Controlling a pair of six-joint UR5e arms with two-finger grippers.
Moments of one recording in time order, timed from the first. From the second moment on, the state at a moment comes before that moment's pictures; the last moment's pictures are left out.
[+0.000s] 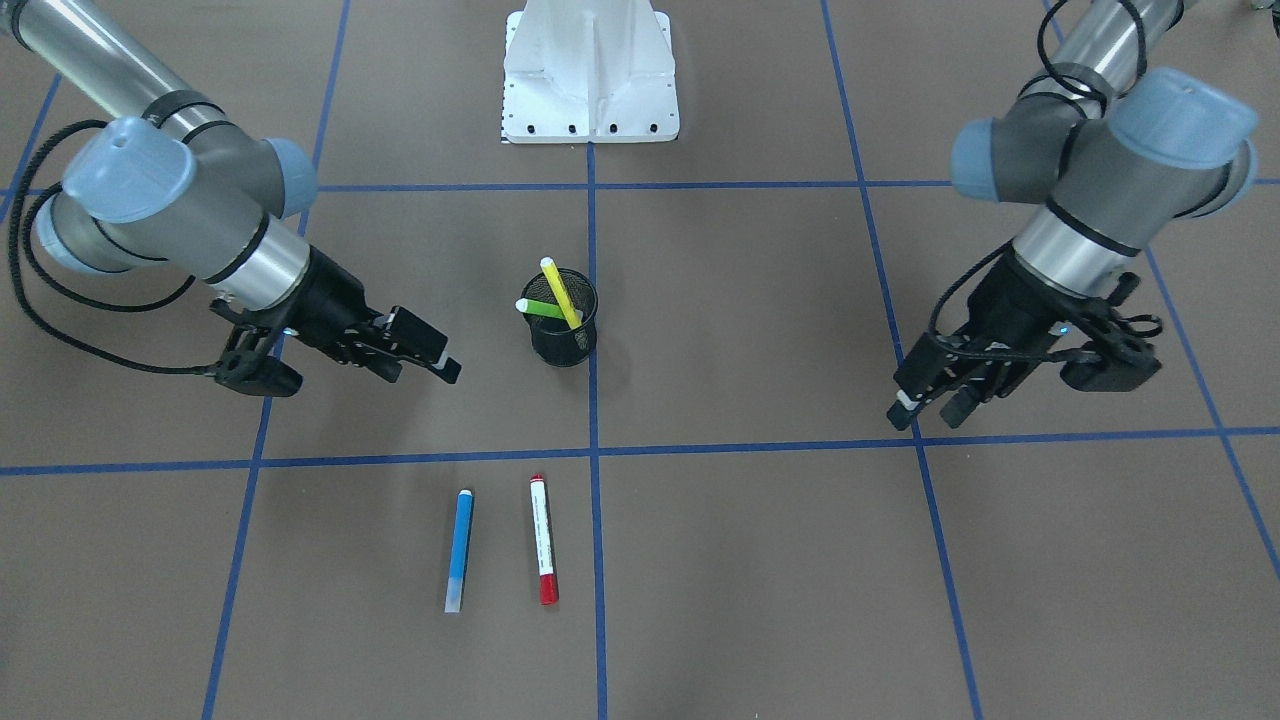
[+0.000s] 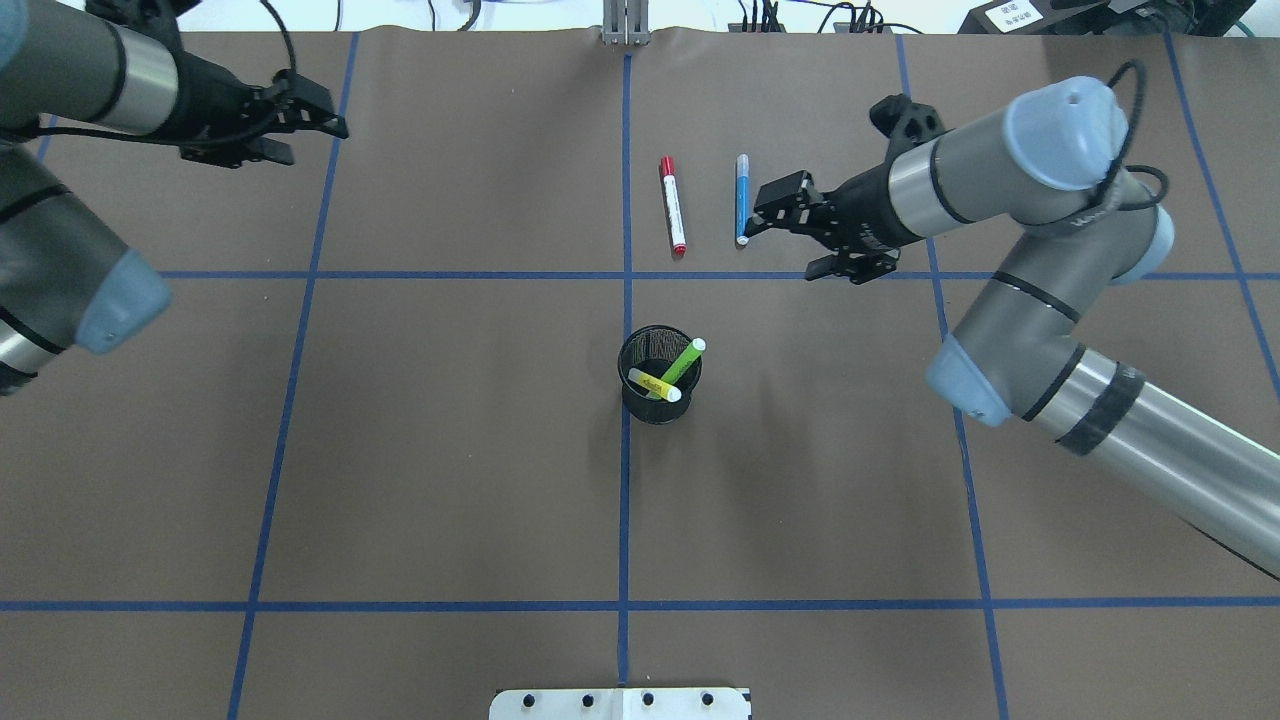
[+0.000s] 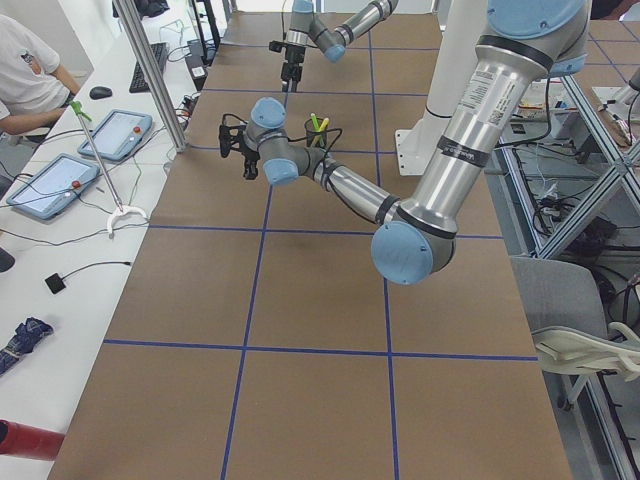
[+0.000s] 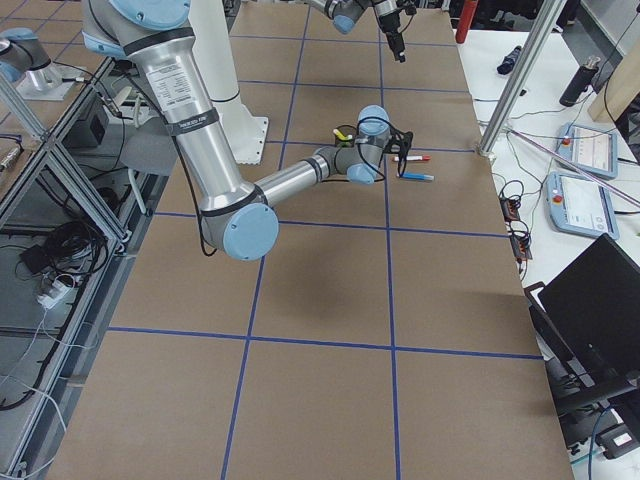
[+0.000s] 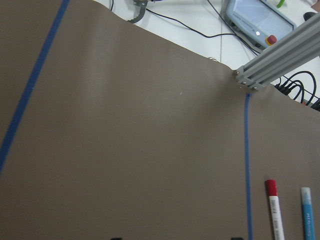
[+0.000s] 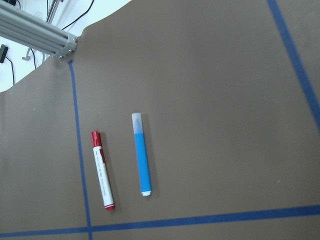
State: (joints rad) left arm -1.04 -1.96 -1.60 -2.26 -2.14 -1.28; right arm 0.79 -1.06 1.53 -0.79 2.16 1.63
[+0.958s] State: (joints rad) left arm -1.14 -1.85 -1.60 -2.26 -2.26 -1.14; right arm 0.71 -0.99 1.53 -1.05 2.35 1.23
